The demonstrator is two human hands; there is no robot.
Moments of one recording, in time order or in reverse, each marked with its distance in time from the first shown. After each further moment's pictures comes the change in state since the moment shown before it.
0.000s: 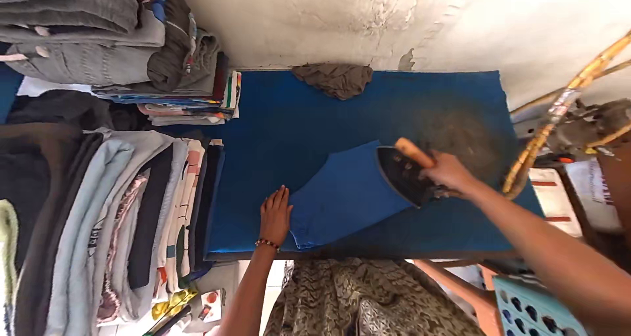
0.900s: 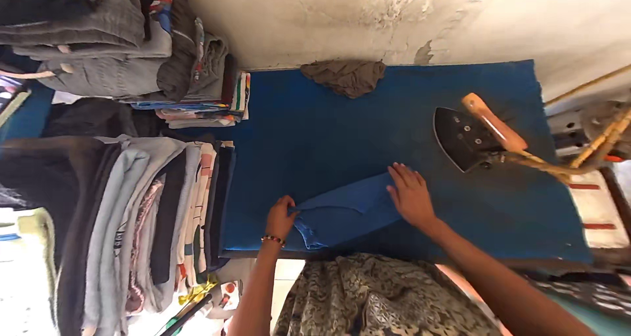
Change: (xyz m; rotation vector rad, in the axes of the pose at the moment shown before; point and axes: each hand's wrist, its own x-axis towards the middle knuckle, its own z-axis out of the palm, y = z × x) left_hand 0.017 0.013 -0.045 -0.271 -0.248 -0.304; right_hand -0.015 -0.010 0.133 -0.100 0.393 -0.601
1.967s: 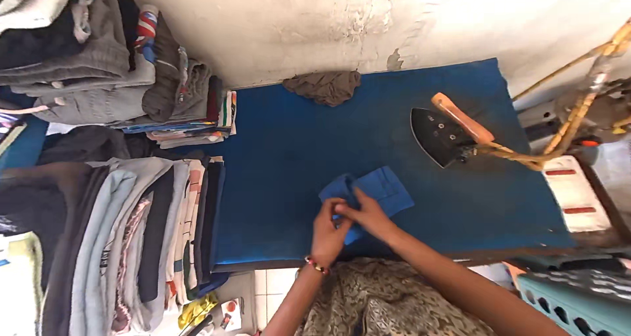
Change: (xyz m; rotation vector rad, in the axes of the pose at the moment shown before) left_hand -0.059 0.138 0.061 -0.712 0.072 0.286; right_hand 0.002 -0.114 -0.050 0.999 -0.294 0.349
